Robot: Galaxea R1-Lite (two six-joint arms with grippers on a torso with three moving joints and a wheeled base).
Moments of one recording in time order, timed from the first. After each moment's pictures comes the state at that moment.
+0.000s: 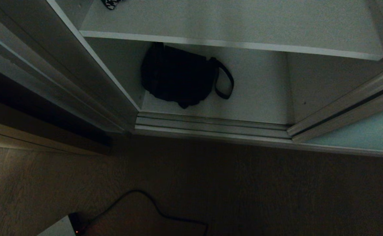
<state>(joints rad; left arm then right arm) 0.00 0.00 0.00 -0.01 -0.01 0.01 0.00 0.00 0.00 0.00 0.00 0.00</state>
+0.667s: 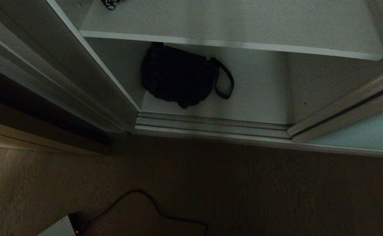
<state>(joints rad) 0.00 0.00 0.00 -0.01 -0.01 0.01 0.00 0.00 0.00 0.00 0.00 0.01</state>
